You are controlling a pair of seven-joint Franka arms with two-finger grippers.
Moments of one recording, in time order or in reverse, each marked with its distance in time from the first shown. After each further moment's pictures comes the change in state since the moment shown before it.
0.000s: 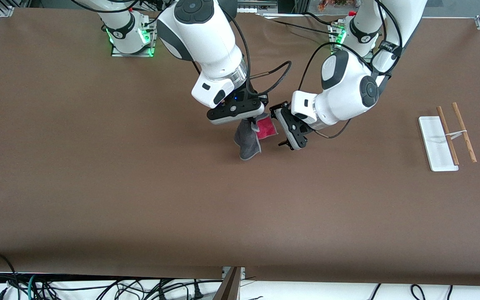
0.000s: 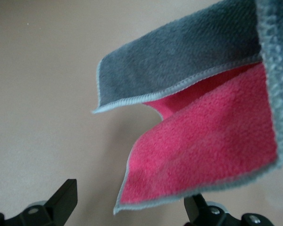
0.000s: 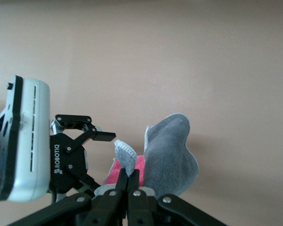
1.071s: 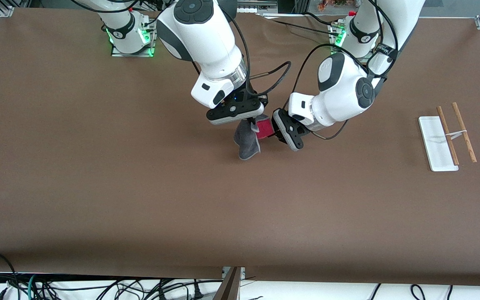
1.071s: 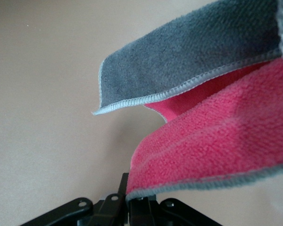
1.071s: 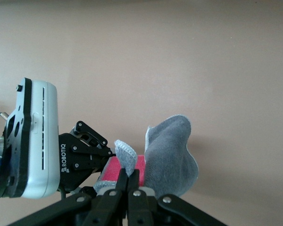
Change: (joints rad) left arm -0.004 0.018 0.000 0.001 0.000 0.023 0.004; right arm 0.000 0.000 -0.002 0.000 0.000 0.000 0.000
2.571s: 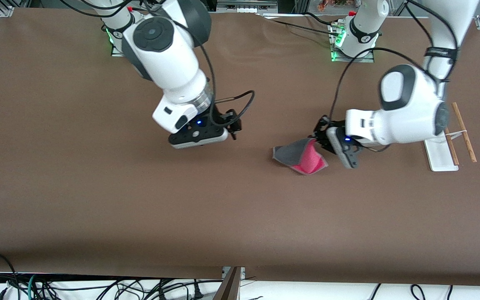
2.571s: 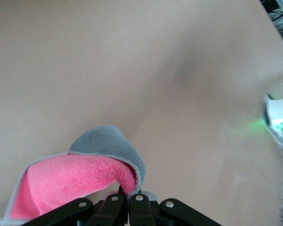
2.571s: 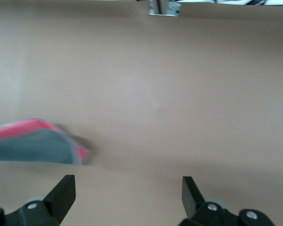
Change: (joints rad) left arm 0.308 -0.018 0.016 0.170 0.007 -0.519 0.016; right arm -0.115 -0.022 -0.061 0.007 -0.003 -0.115 -0.199
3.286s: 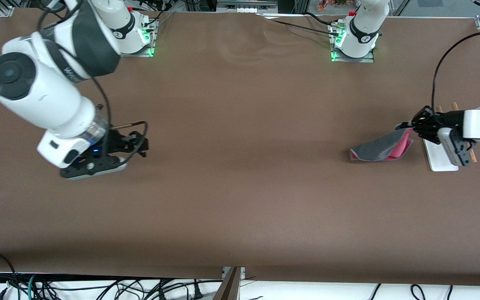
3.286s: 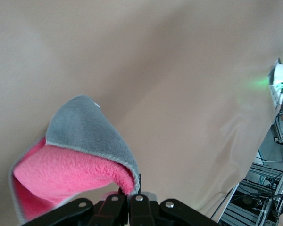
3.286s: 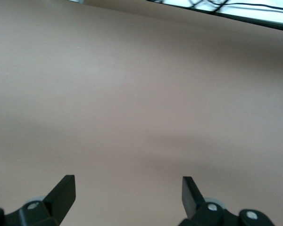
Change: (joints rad) left arm 0.392 0.011 0.009 0.162 0.289 -0.437 0.031; right arm -0.315 -0.061 -0.015 0.002 0.000 -0.215 -0.374
